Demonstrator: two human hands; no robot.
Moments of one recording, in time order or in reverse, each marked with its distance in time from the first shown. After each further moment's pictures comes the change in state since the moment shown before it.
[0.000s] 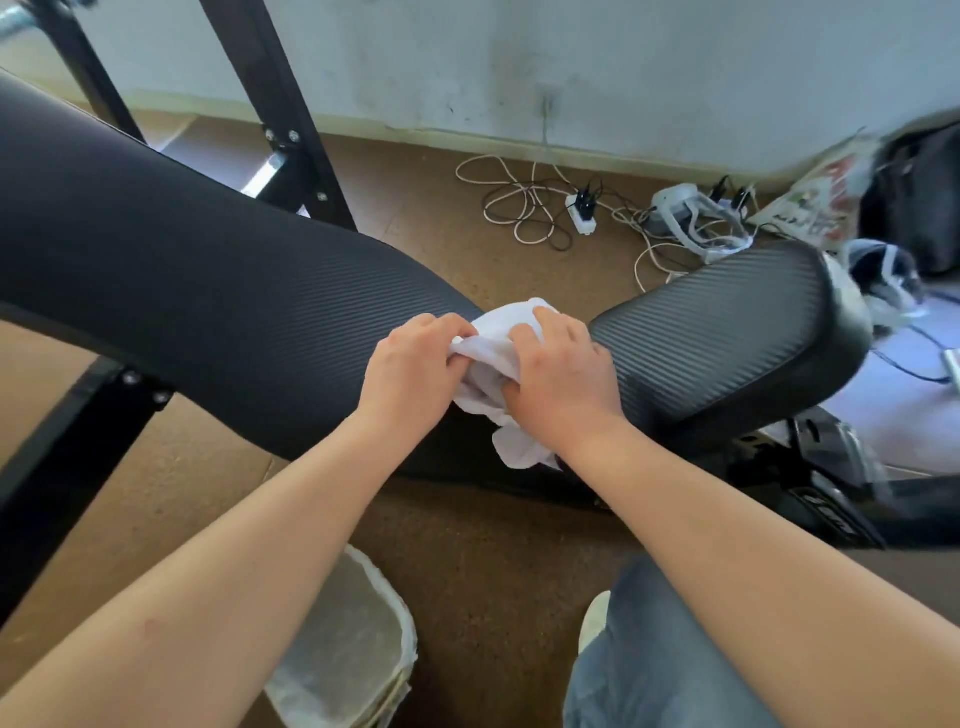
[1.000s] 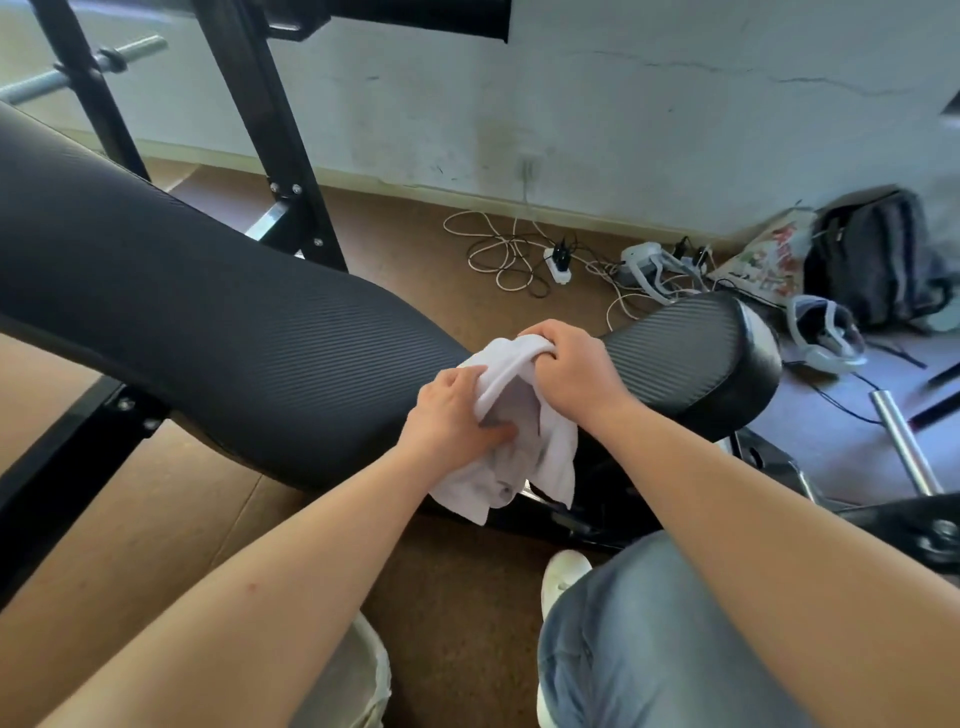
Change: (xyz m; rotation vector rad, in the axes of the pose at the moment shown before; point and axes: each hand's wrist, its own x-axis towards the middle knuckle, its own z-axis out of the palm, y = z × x) left_hand -0.008 0.028 0.035 -0.135 -0.304 -0.185; right_hand 0.010 0.035 -0.060 0.660 -0.041 0.175
